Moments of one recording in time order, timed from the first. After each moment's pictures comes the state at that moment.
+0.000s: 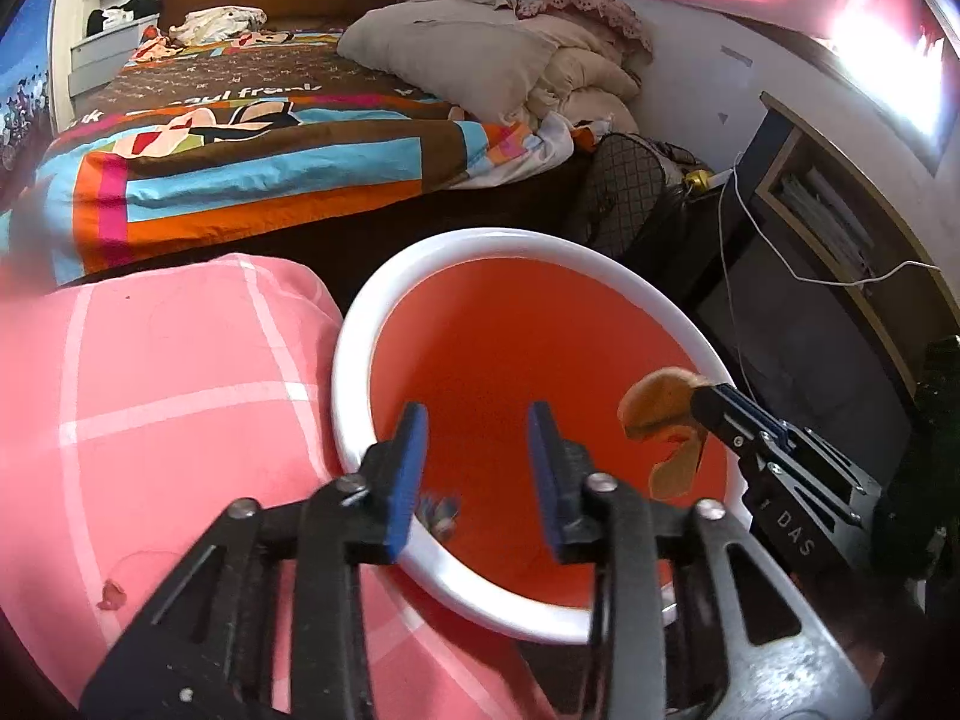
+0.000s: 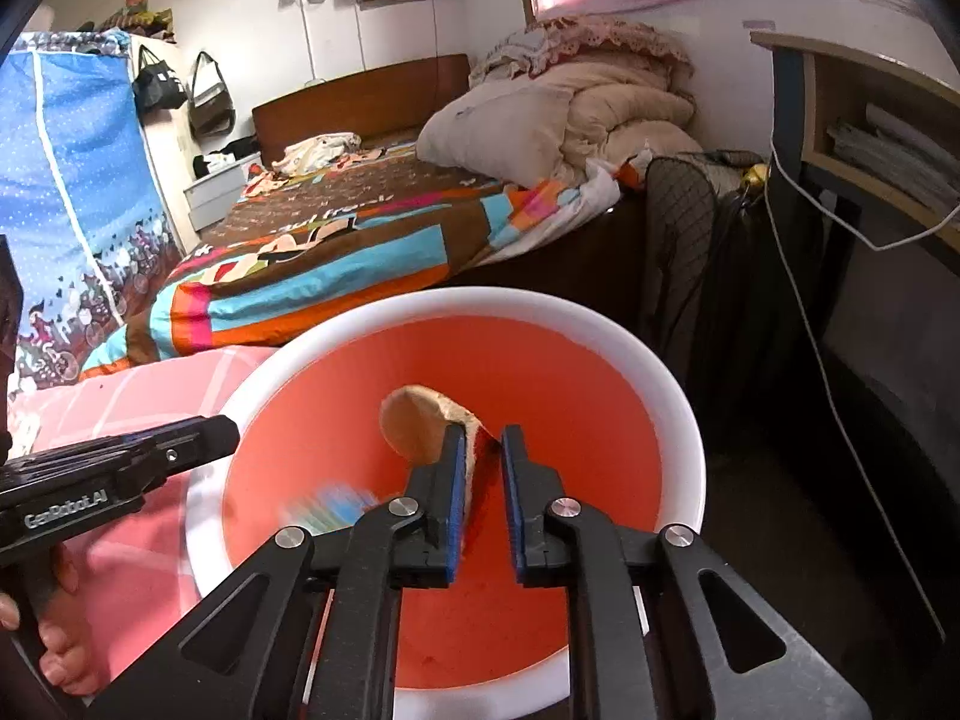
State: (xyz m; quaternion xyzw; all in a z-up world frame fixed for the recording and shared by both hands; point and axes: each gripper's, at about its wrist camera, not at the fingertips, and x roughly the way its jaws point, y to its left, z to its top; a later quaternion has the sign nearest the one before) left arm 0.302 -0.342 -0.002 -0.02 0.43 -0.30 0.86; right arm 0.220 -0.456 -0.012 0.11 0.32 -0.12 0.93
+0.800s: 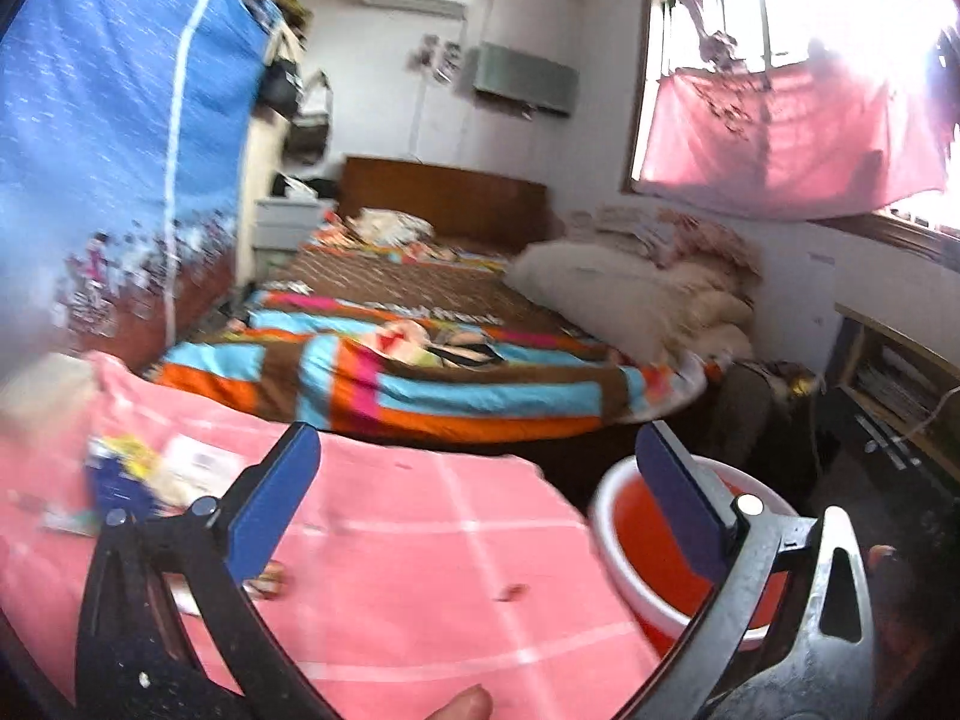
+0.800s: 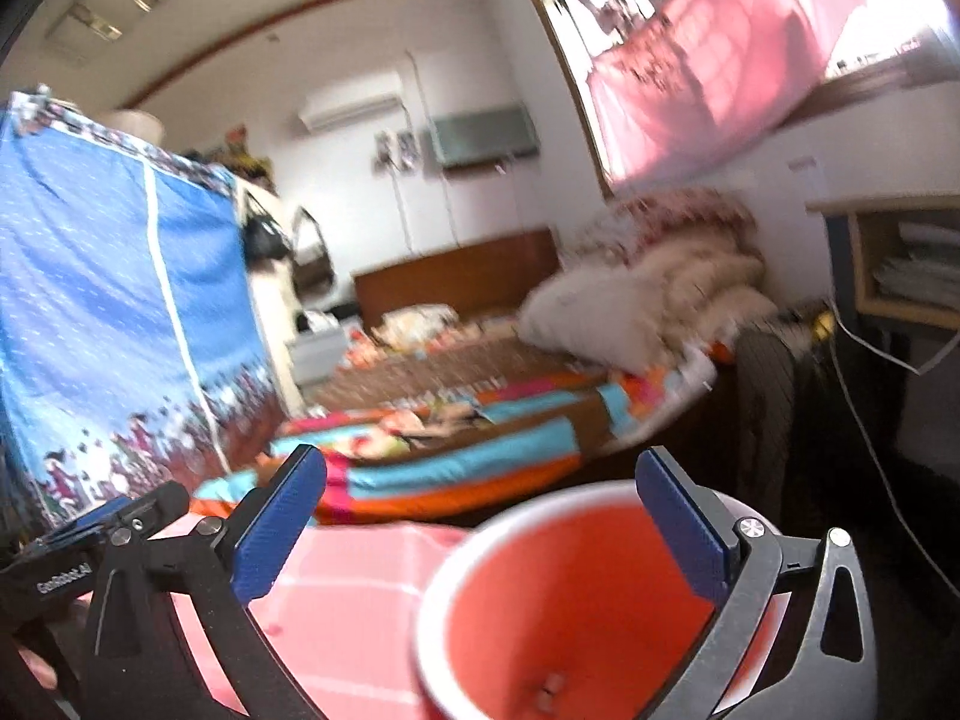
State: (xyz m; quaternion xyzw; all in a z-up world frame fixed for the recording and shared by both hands) left arm 0.219 -0.168 0.083 -0.06 0.16 -0.10 0.98; right arm 0.183 -0.368 0.082 0.11 0.06 -0.02 0.99
